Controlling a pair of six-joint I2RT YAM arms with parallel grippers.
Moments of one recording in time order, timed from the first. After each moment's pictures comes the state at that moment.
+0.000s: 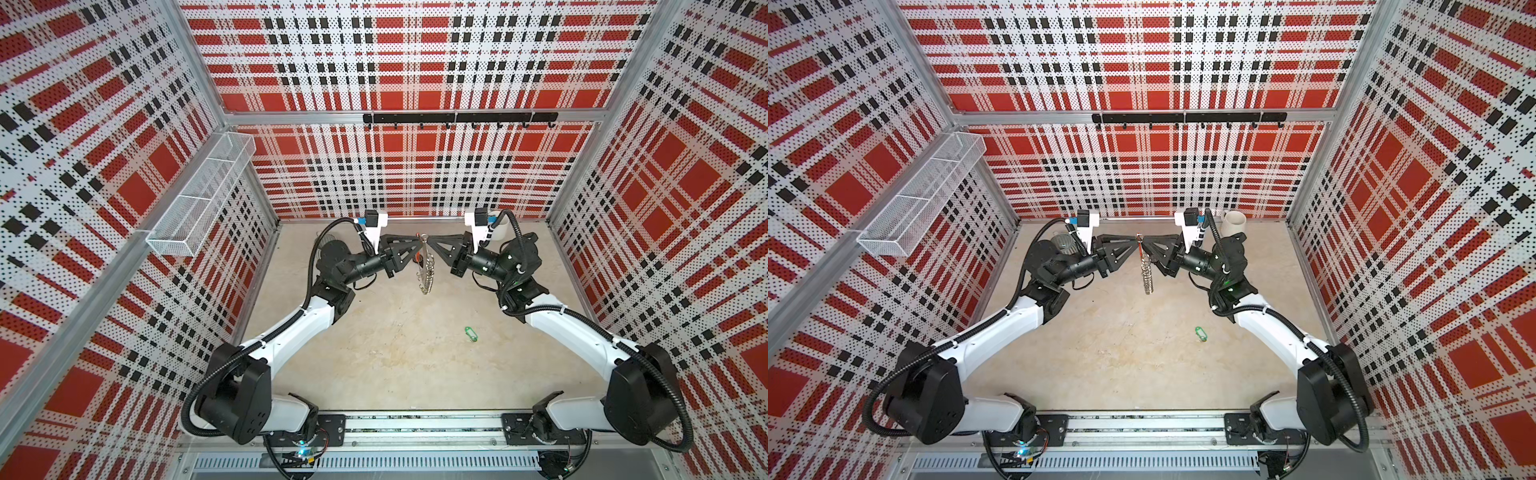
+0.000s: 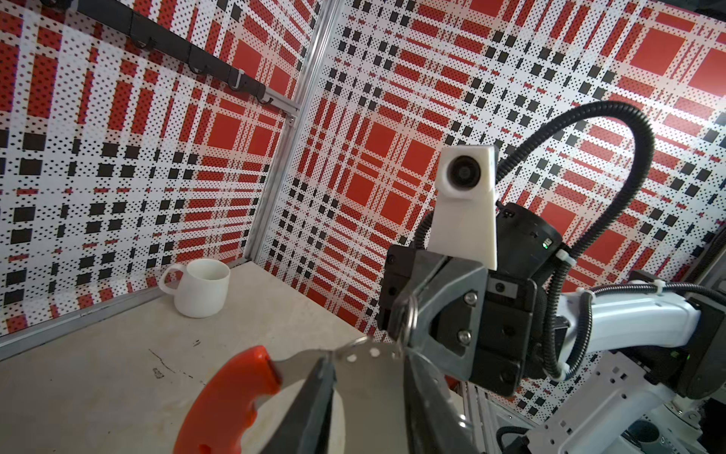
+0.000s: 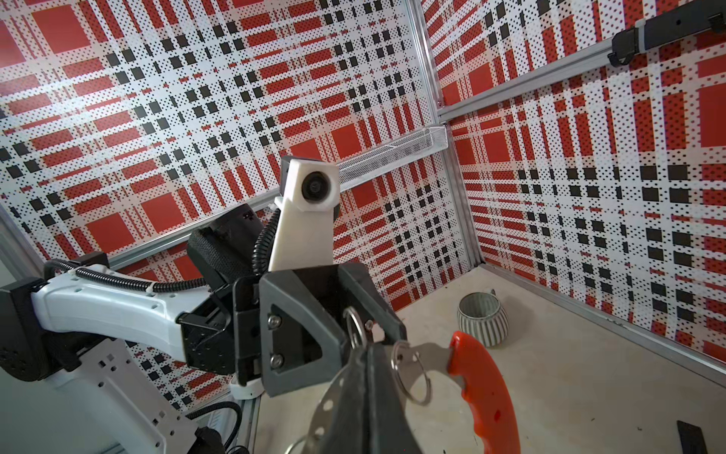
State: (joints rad) left arm -0.46 1.39 0.95 0.72 0.74 -0.57; right arm 0.48 1.37 0.97 0.68 -0.72 0.51
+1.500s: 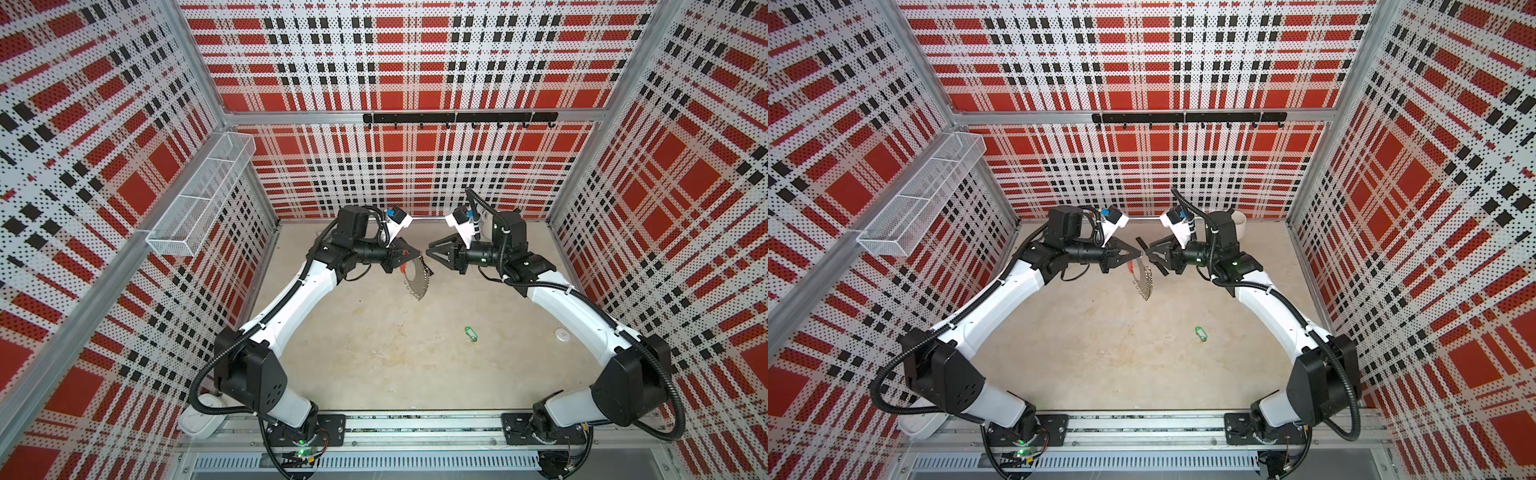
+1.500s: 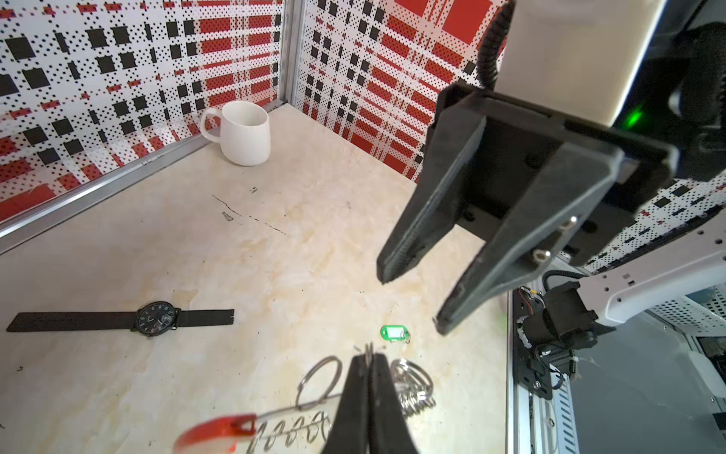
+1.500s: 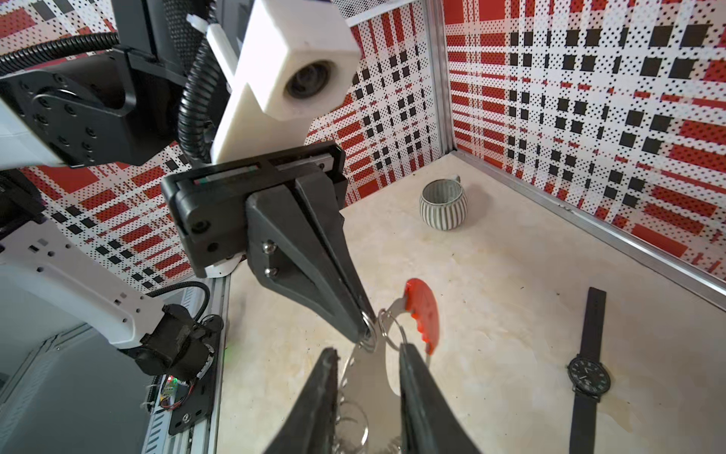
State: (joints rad) left arm -0.43 1.54 1.44 -0.44 0.80 0.06; right arm 0.41 1.46 1.26 -0.10 -0.84 0.03
